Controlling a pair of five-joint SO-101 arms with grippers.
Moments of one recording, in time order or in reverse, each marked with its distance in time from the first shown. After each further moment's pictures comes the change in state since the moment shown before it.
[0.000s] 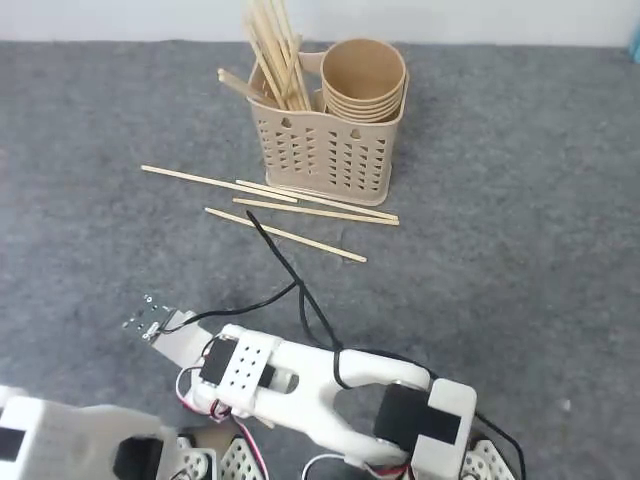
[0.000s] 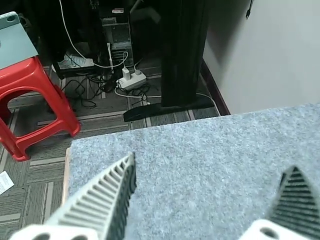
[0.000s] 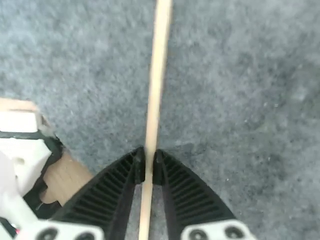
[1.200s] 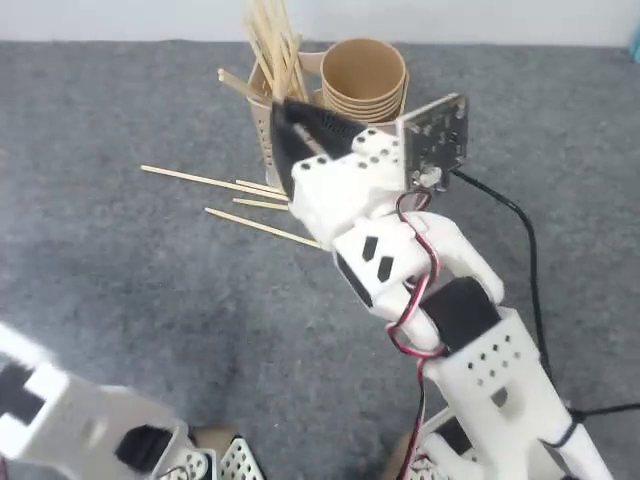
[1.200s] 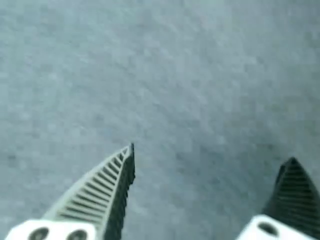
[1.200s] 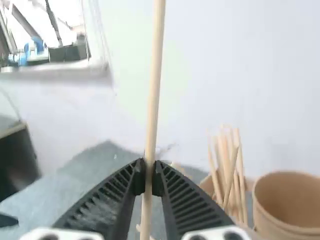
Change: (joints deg) left arm 19.3 0.0 1.8 28.0 0.0; right arm 37.6 -56.4 7.2 -28.4 -0.1
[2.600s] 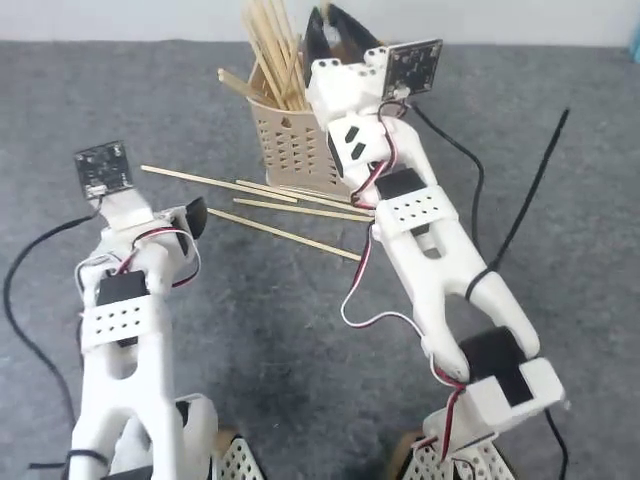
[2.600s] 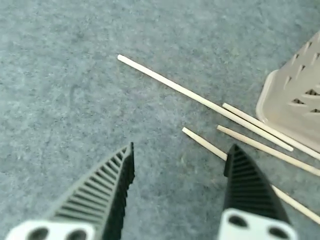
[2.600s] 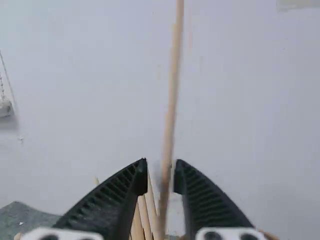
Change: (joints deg) left arm 50.0 -50.0 63.3 -28.3 6.9; right arm 12.8 48.4 -13.5 -43.8 0.1
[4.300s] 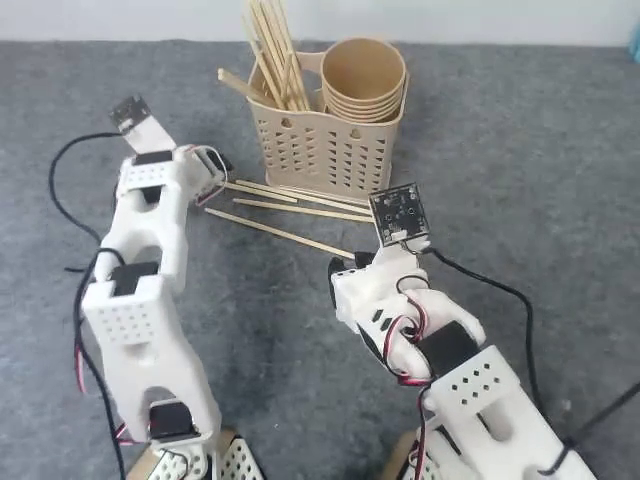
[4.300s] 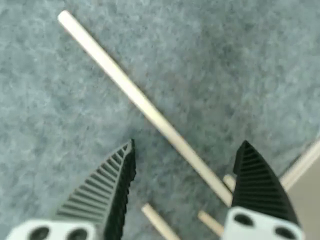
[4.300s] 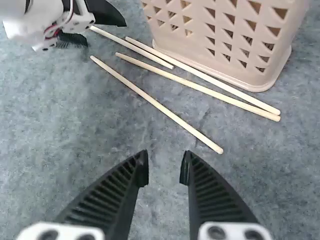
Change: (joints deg) left arm 4.8 72.2 -65.2 17.1 25.0; right arm -11.0 -61.9 51.3 62.9 -4.5
